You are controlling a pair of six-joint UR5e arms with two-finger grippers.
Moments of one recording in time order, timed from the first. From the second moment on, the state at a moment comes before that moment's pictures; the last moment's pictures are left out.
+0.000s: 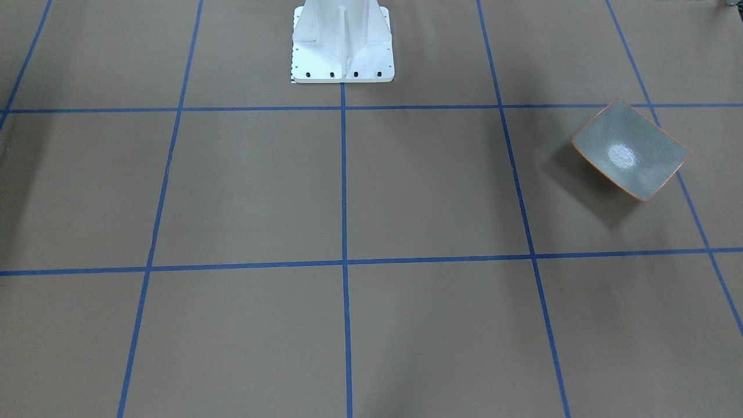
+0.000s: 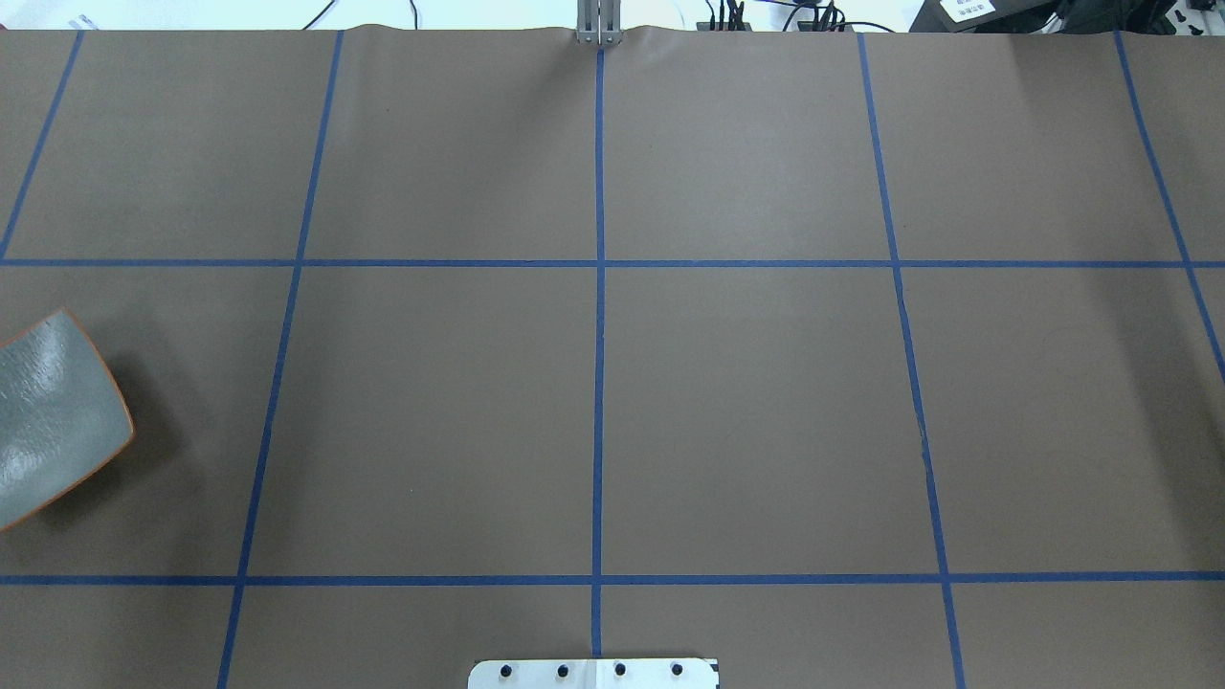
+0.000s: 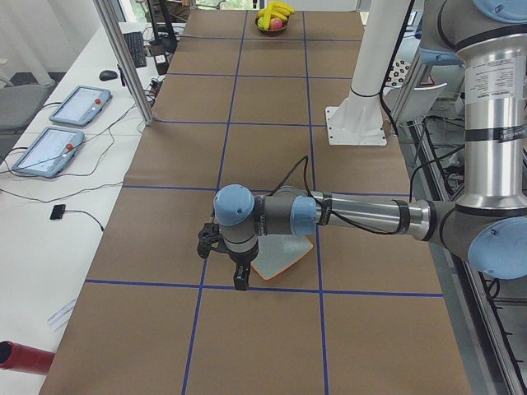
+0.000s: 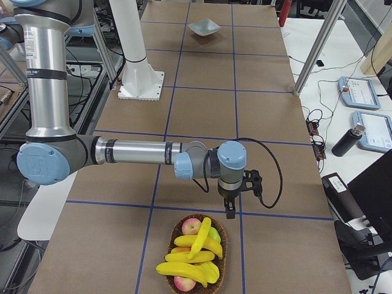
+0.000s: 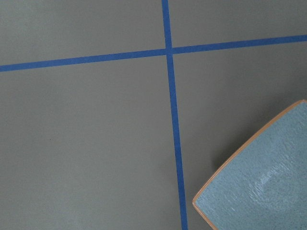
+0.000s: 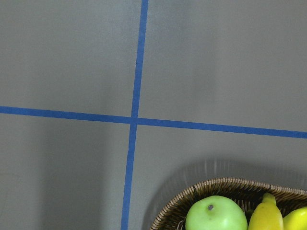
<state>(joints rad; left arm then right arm) -1.56 -1.46 -1.77 -1.46 -2.34 0.10 1.55 -1.58 1.58 -1.45 2.26 0.02</state>
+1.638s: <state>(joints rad) -1.56 -1.48 -1.79 -1.65 -2.34 0.09 1.55 -1.54 1.61 -1.20 2.39 -0.09</state>
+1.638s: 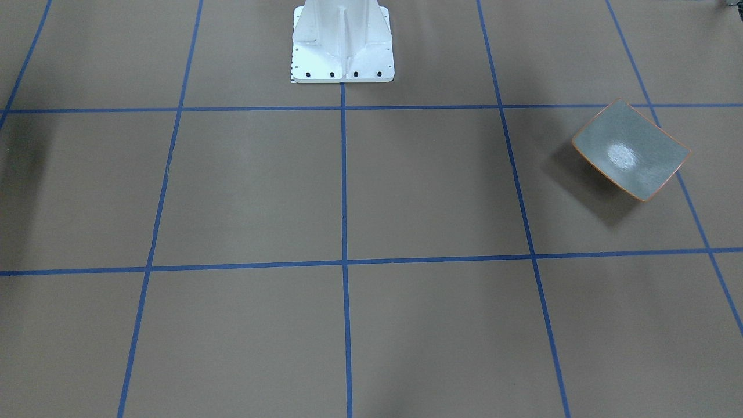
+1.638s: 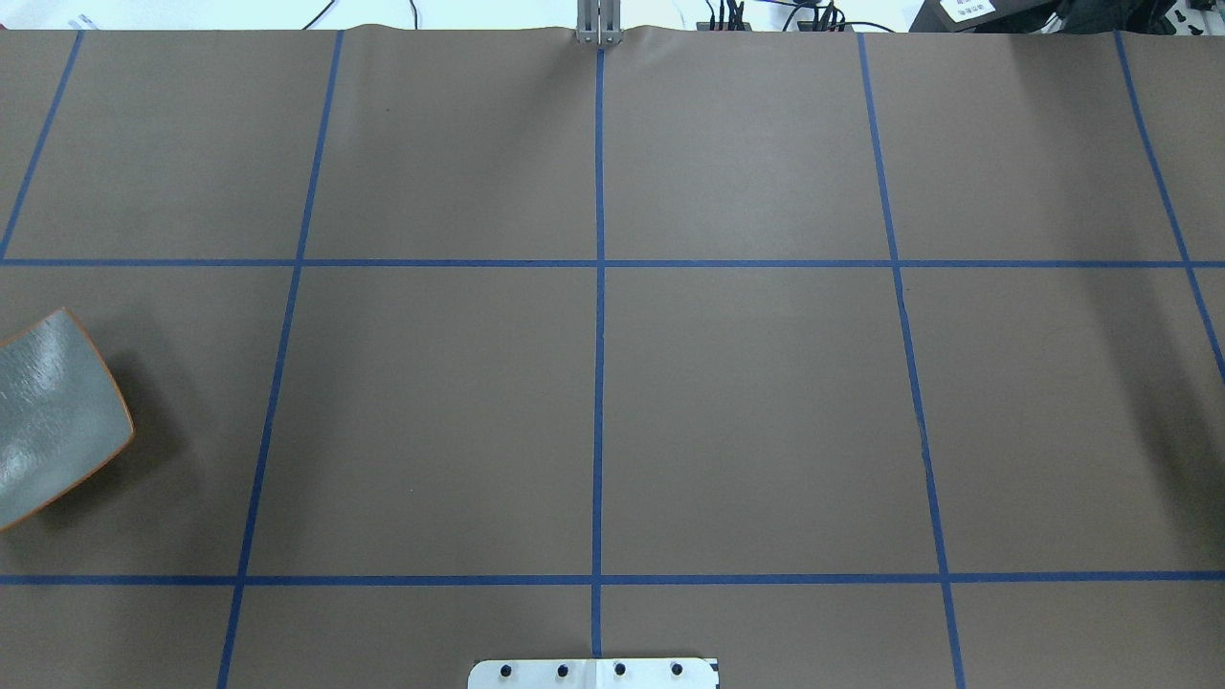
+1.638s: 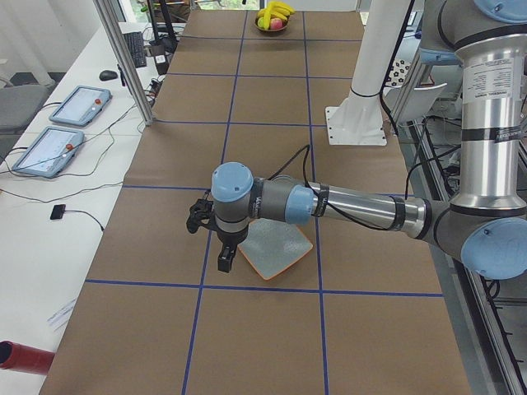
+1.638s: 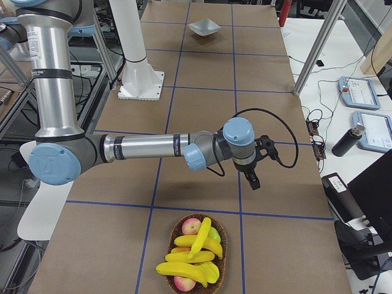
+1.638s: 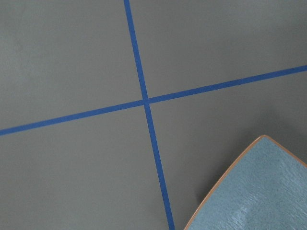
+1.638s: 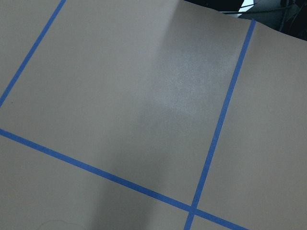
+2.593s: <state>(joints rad) -1.56 -1.47 -1.65 -1.94 -2.34 0.09 1.63 -1.72 1.59 -1.15 2.35 -0.21</state>
